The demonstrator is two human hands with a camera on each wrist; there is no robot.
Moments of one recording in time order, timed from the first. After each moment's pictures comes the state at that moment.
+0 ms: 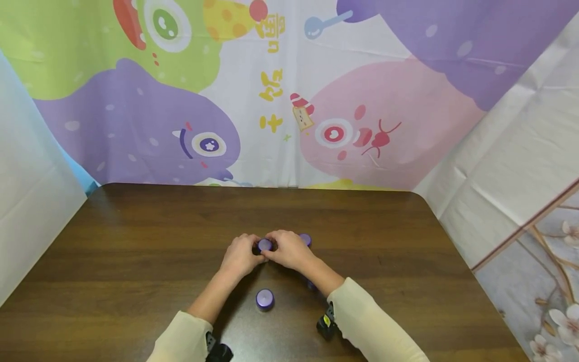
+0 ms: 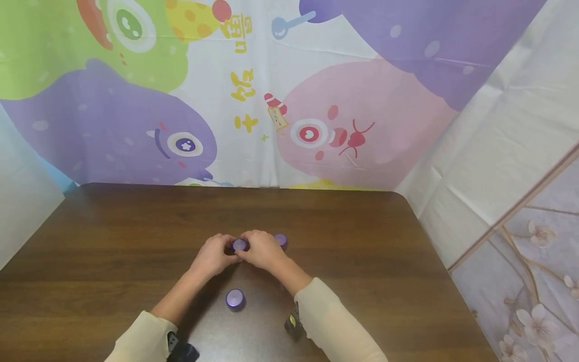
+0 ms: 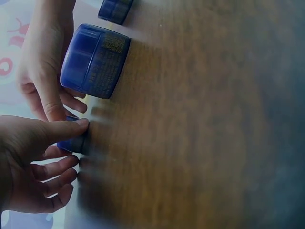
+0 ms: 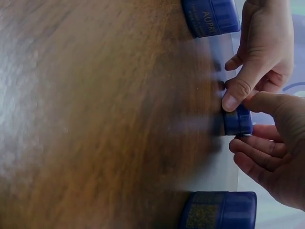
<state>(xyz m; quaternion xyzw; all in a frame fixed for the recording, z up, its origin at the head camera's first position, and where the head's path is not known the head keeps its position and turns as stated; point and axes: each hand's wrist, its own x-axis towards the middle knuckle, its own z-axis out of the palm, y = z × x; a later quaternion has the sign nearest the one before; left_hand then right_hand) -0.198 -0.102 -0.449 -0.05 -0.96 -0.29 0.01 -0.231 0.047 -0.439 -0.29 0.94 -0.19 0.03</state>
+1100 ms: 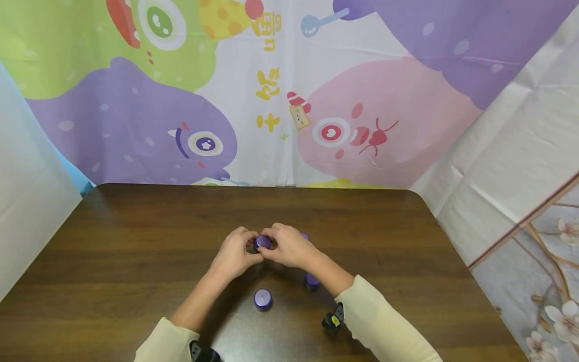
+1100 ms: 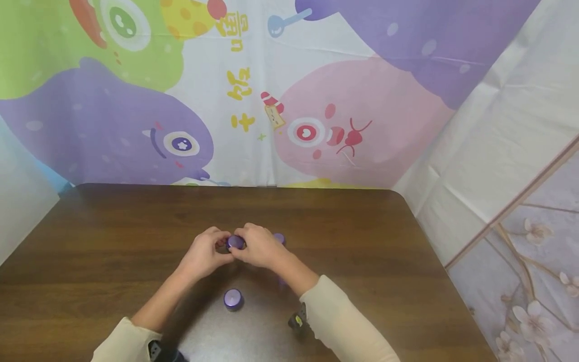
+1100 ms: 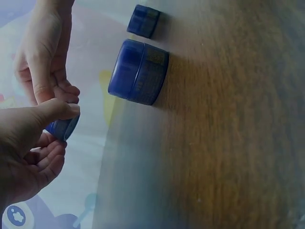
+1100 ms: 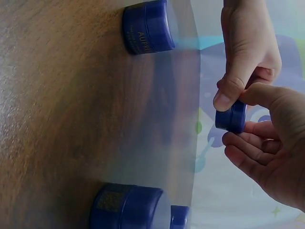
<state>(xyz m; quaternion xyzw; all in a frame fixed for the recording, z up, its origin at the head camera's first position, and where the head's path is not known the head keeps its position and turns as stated) -0.184 -0.110 -0.424 -0.12 -0.92 -0.36 0.07 -0.215 0.054 -0.398 -0.36 0.91 -0.19 0.01</state>
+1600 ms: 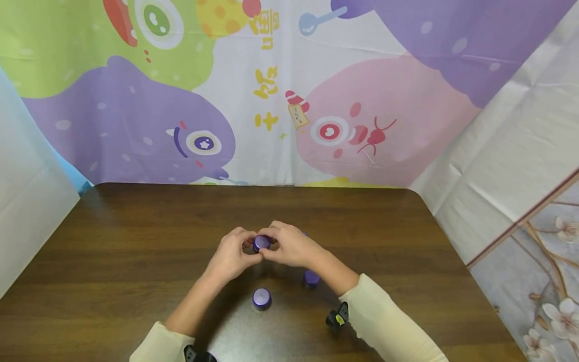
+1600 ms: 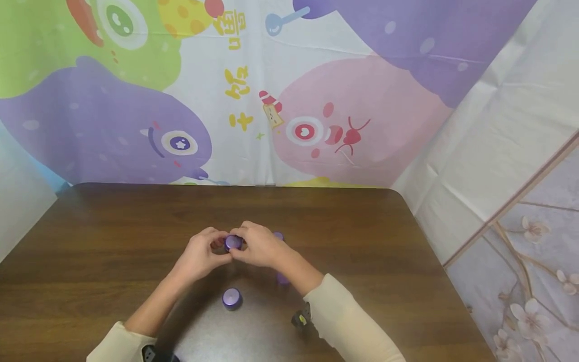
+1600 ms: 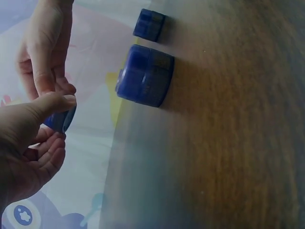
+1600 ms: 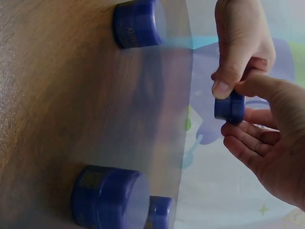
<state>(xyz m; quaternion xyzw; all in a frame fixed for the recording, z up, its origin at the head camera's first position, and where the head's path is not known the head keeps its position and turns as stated) -0.177 -0.110 -0.418 -0.12 -0.91 -0.39 0.07 -0.210 0.064 -0.385 -0.39 0.89 -0.22 0.04</state>
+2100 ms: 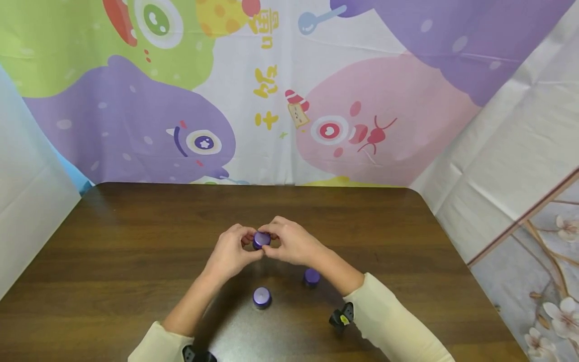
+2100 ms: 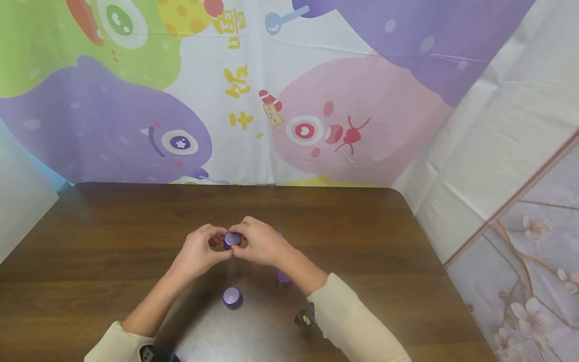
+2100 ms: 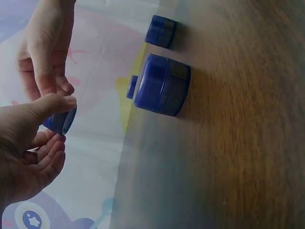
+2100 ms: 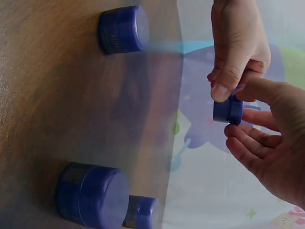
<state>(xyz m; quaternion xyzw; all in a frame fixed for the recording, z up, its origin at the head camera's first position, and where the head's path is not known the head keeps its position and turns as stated) -0.172 -0.107 -0.407 -0.10 -0.91 -0.40 0.08 -0.205 0.066 -0.374 -0.39 0.89 -0.24 0.01</state>
